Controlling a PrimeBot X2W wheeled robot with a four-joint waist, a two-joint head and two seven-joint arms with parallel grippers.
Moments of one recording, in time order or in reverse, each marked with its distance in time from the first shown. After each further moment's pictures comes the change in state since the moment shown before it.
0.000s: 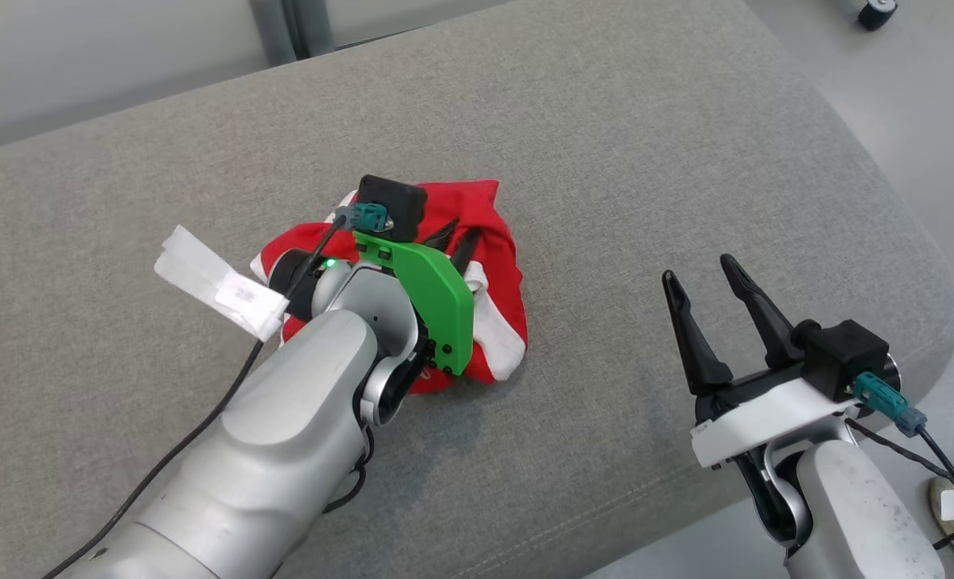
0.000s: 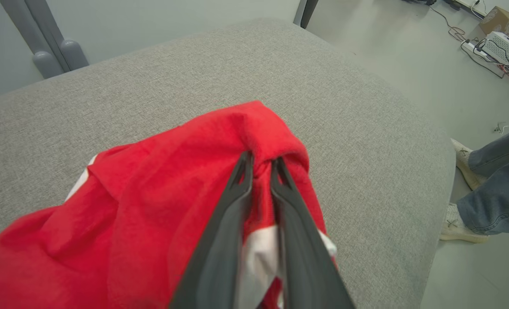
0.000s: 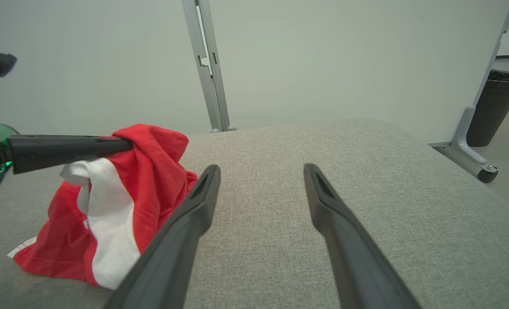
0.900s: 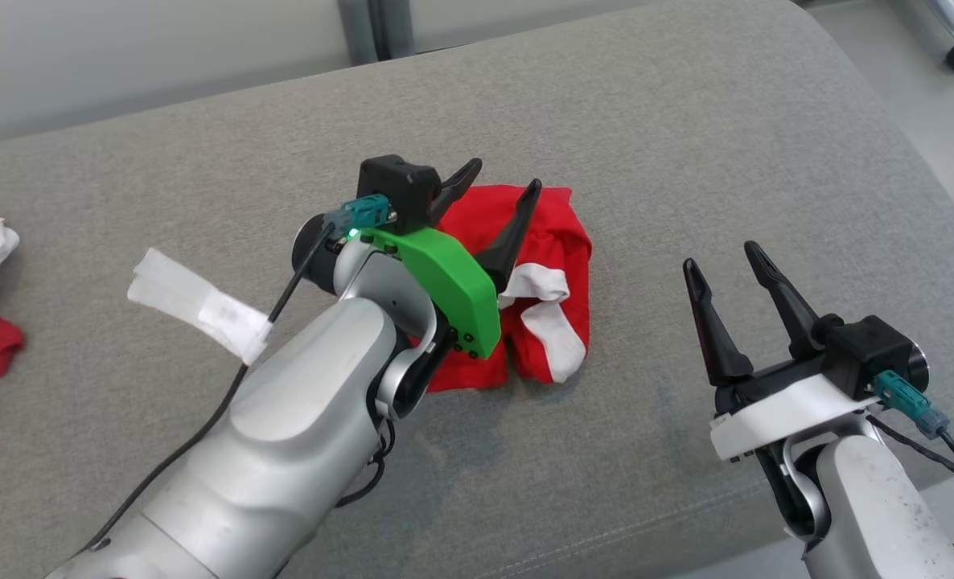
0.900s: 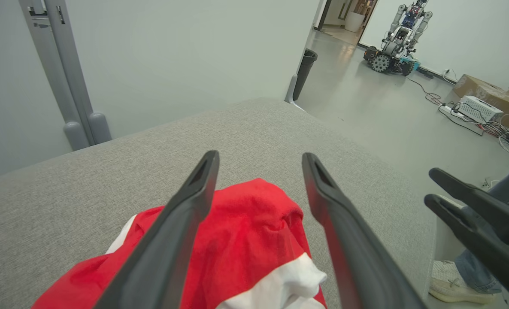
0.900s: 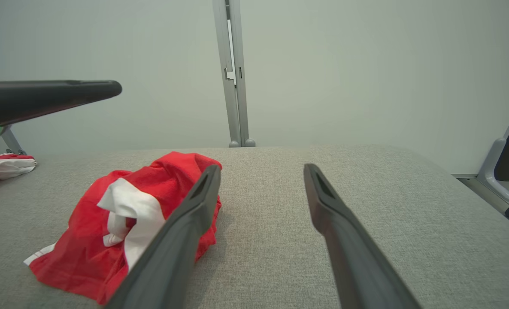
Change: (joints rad) left arm -0.029 0.006 -0.041 -0.102 -0.050 -0.017 -0.185; right arm 0.006 -0.012 -0.038 -0.043 -0.049 0.000 0.000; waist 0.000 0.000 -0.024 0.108
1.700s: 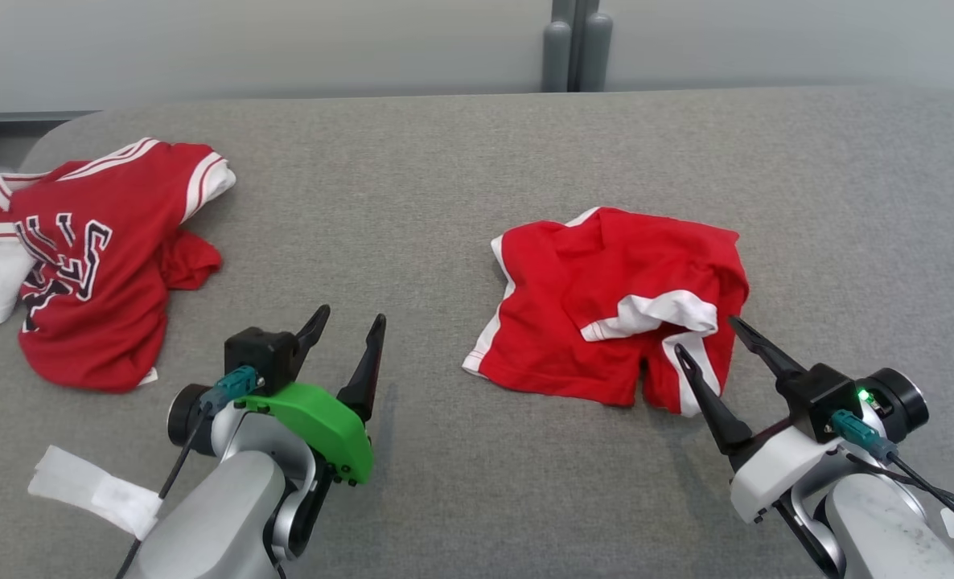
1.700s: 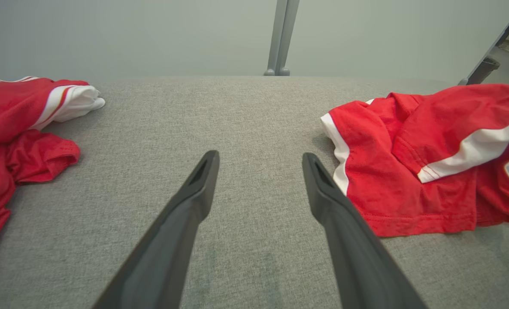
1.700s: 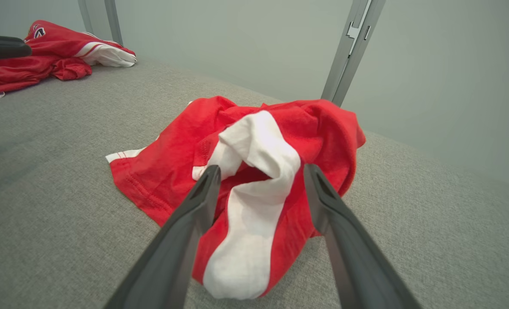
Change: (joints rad) left arm 0.321 0.169 0.100 0.020 0.079 0.037 -0.184; right arm 0.020 -0.138 0.134 0.128 -0.089 0.001 0.000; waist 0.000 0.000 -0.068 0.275
